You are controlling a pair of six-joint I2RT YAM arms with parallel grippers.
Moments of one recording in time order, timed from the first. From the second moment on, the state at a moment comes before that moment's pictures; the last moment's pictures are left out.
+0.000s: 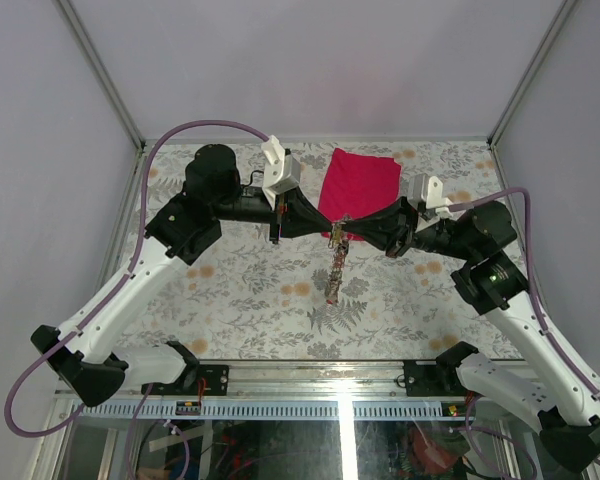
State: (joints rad) left arm -0.64 1.24 1.42 -0.30 0.95 0.07; right arm 0.54 0.86 0.99 0.08 -0.83 0.03
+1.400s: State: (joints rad) left arm -0.64 1.21 1.34 -0.04 0.92 -0.07; right arm 0.54 0.87 0.94 0.27 -0.83 0.13
